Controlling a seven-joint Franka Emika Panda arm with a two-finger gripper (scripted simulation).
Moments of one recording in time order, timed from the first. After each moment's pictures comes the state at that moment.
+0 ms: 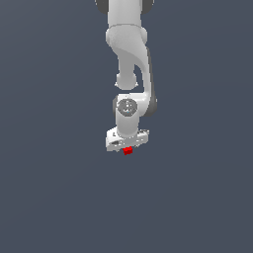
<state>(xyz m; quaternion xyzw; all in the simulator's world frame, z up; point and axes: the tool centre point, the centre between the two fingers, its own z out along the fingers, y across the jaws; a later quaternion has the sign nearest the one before) -0.016 0.003 0.029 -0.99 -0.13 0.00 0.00</state>
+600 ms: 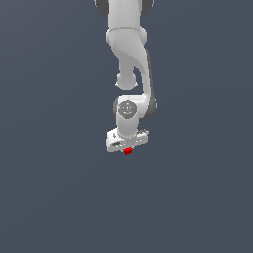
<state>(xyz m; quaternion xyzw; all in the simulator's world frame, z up) -0.016 0.004 0.020 -0.99 -0.14 0.00 0.00</state>
